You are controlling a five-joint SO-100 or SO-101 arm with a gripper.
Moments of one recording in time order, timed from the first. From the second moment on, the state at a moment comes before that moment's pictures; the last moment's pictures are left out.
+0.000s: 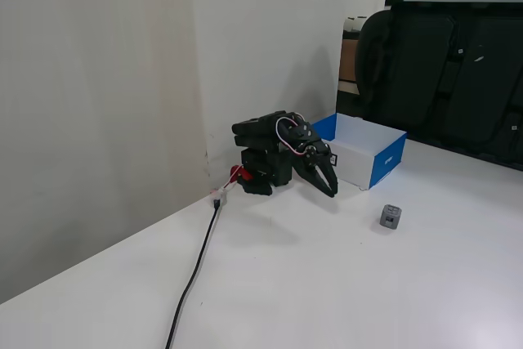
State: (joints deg) arm 7.8 187.2 174.3 66.2 -11.8
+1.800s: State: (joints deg) arm -10.6 90.2 117.5 63.7 -4.7
